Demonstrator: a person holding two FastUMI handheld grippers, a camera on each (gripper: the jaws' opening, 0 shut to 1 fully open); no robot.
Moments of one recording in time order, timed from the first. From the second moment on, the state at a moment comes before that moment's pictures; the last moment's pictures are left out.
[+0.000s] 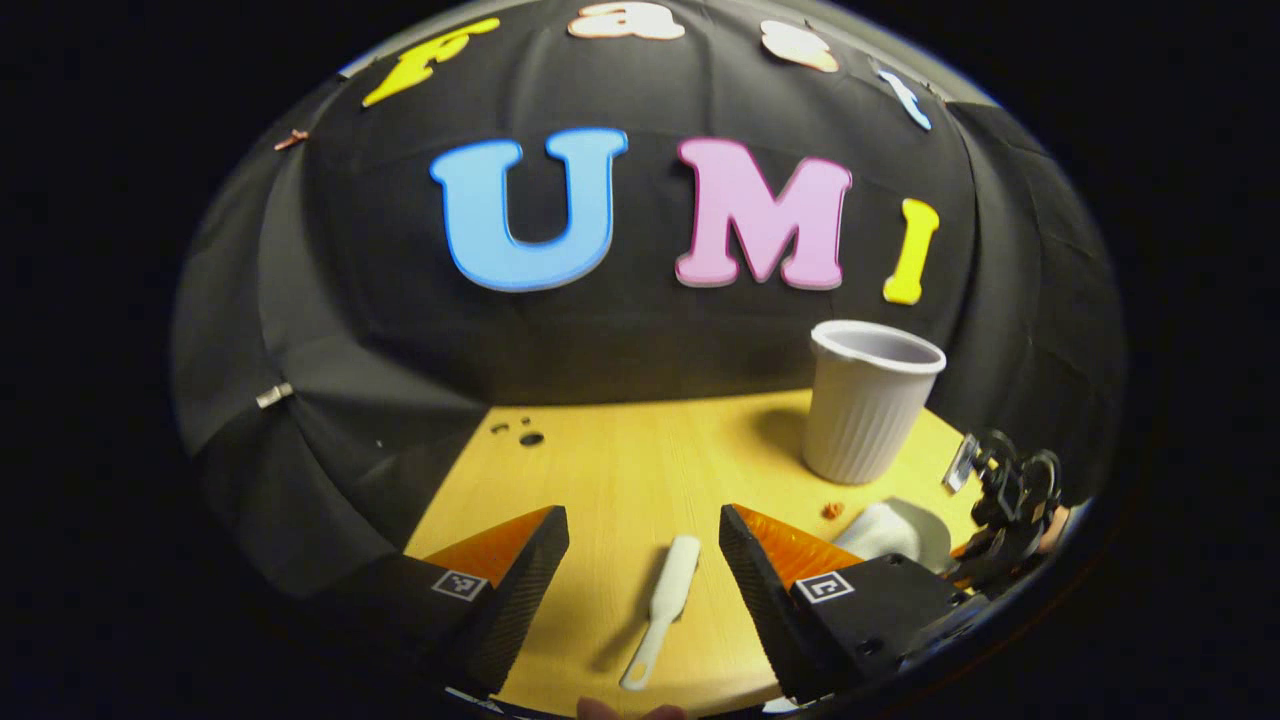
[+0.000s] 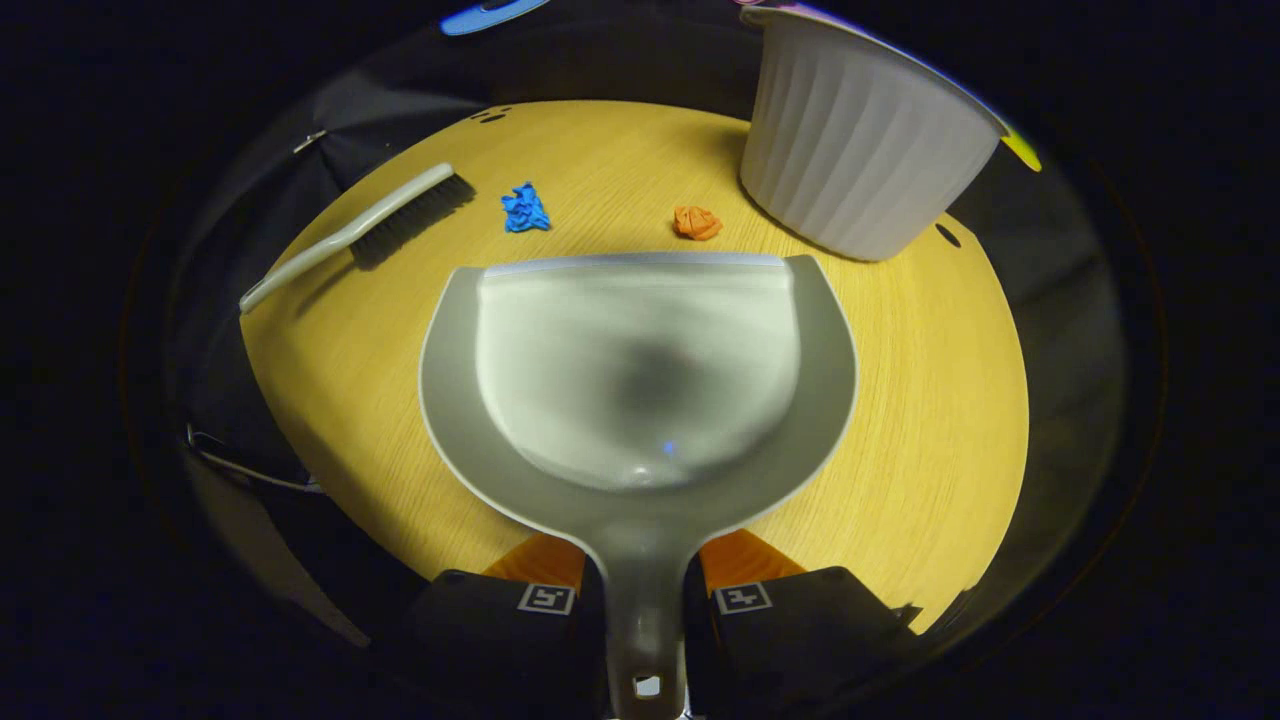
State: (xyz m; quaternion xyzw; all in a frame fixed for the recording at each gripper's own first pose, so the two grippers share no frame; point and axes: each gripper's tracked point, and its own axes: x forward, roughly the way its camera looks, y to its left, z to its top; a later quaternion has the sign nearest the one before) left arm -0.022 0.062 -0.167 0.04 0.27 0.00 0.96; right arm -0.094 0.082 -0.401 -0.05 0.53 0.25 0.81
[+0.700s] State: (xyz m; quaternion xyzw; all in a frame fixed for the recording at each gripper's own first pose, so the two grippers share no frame) left arm -0.042 0.081 -0.366 0.02 0.59 -0.04 0.81; right arm -0.136 0.058 -0.376 -0.02 0.53 0.22 0.82
